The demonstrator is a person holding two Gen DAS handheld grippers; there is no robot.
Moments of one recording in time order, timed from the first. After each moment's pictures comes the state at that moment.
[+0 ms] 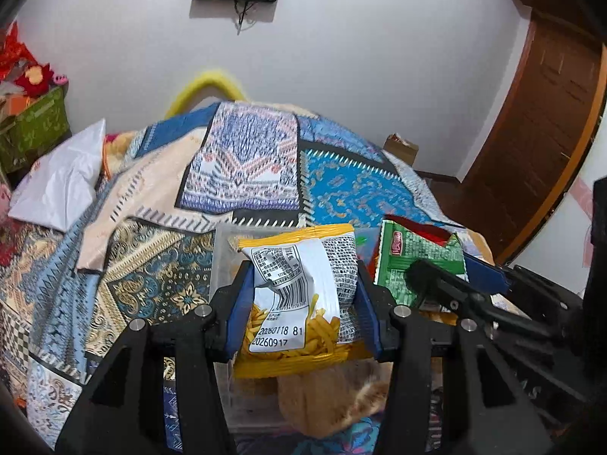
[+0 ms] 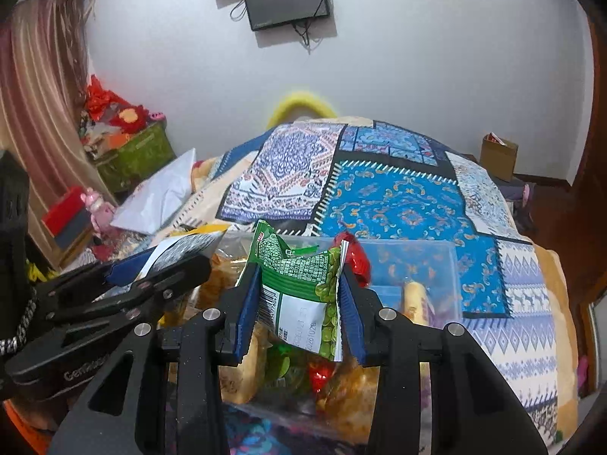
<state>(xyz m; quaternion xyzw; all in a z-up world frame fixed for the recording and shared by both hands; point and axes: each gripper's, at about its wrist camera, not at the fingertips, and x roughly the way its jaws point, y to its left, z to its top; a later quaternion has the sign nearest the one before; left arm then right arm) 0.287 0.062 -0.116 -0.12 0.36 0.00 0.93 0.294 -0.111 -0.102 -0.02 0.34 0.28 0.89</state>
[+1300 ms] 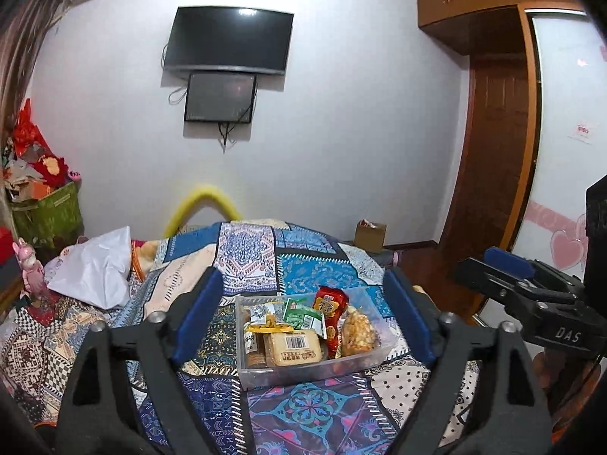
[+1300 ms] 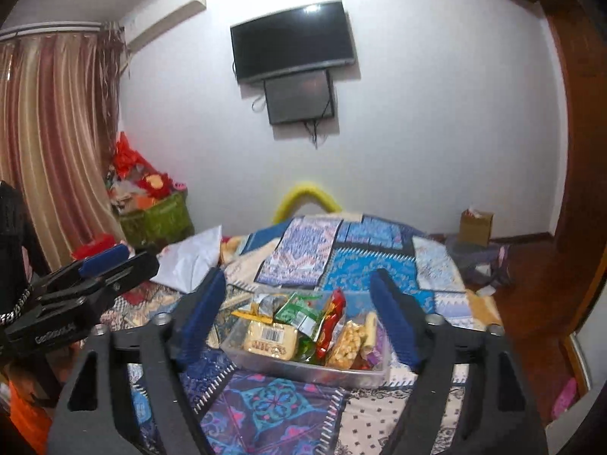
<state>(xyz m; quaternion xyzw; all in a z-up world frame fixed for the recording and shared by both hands) 0.079 0.021 0.037 -0.05 0.16 -0.01 0.99 0.146 -0.198 0.020 0.02 0.18 0.28 0.94</state>
